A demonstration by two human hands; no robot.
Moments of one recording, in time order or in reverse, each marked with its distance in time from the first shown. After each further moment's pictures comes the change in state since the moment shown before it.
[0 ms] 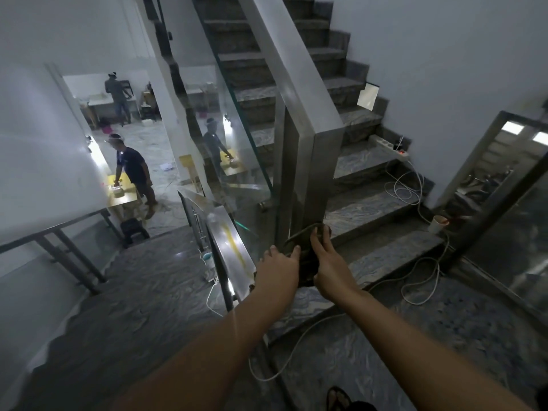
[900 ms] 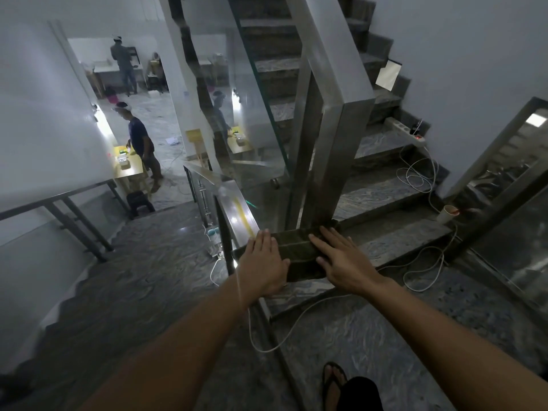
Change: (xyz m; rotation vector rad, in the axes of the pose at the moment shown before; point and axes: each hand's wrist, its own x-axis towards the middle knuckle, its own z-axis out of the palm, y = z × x) left_hand -0.009 -0.056 0.037 -0.020 -0.035 0.028; right_hand -0.010 0.015 0.002 -0.341 -0.186 -0.166
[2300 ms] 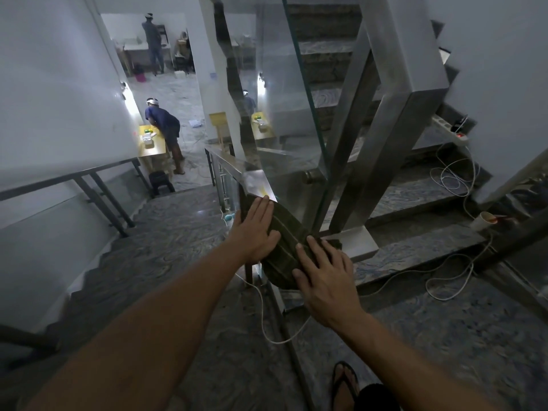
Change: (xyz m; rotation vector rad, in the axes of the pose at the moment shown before) left_hand 0.045 -0.093 0.004 -0.156 0.124 -0.022; right_hand 0.002 -0.087 0.048 -0.072 0.207 -0.023
